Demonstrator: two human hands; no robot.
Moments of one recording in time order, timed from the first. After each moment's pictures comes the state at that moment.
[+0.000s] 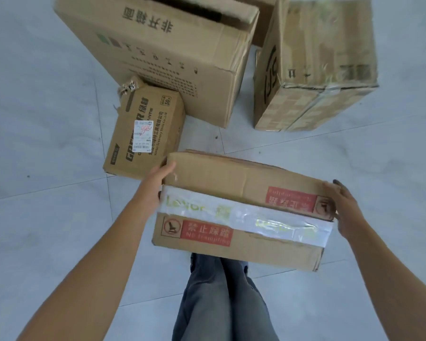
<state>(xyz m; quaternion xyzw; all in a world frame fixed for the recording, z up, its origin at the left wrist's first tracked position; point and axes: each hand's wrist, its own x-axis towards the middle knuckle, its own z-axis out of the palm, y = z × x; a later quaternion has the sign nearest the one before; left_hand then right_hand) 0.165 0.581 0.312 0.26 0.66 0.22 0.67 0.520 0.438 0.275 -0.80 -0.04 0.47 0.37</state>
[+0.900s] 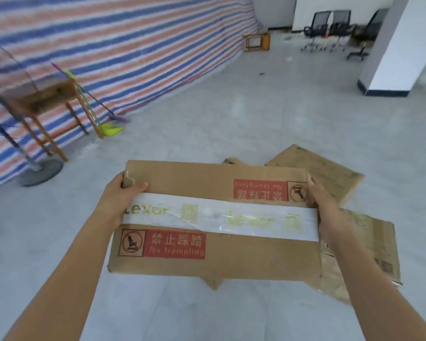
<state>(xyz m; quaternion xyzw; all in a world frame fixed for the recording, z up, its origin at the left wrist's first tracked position) 0.031 0.471 0.749 0.33 0.71 0.51 0.34 0.397 0.552 0.681 -0.42 -0.41 0.64 0.50</state>
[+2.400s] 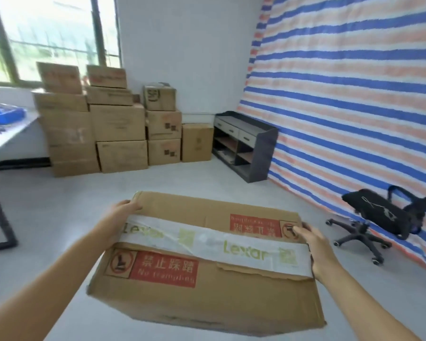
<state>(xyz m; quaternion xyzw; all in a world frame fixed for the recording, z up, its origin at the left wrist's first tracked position) -0.192 -0.036 0.788 -0.51 0.56 0.56 -0.34 -0.514 0.173 0.761 0.18 -0.66 0.66 -0.30</state>
